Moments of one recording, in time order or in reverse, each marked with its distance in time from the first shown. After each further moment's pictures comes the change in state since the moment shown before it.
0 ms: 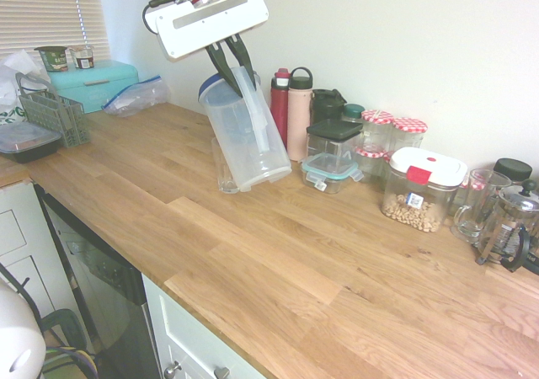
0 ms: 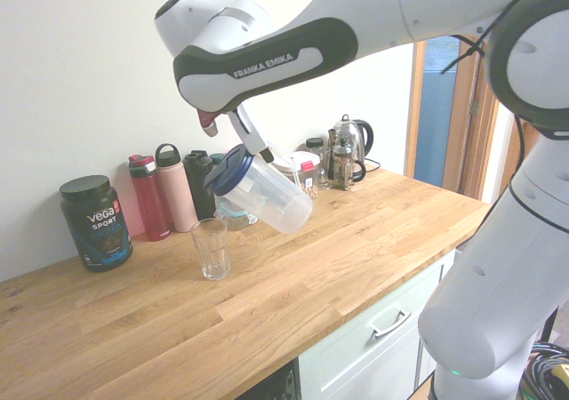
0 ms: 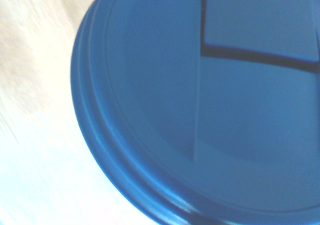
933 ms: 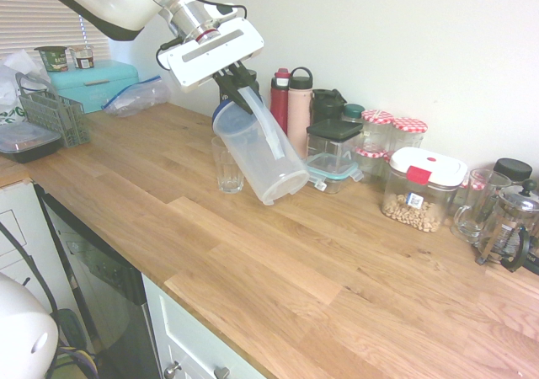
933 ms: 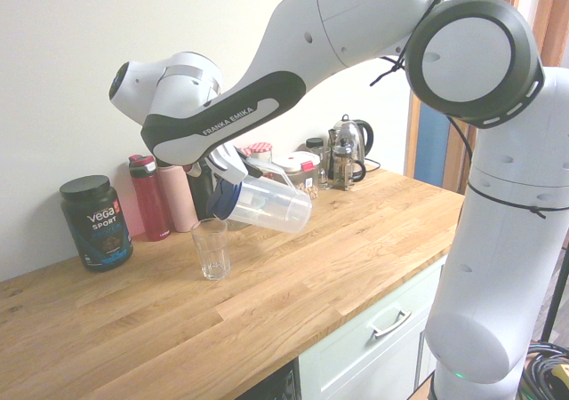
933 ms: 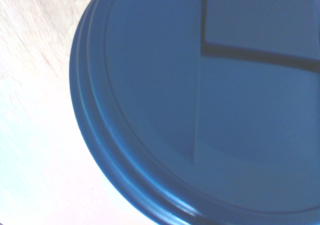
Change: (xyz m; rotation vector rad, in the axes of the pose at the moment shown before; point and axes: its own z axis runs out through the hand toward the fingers) arm 0.047 -0.053 0.029 -0.197 -0.104 -0.062
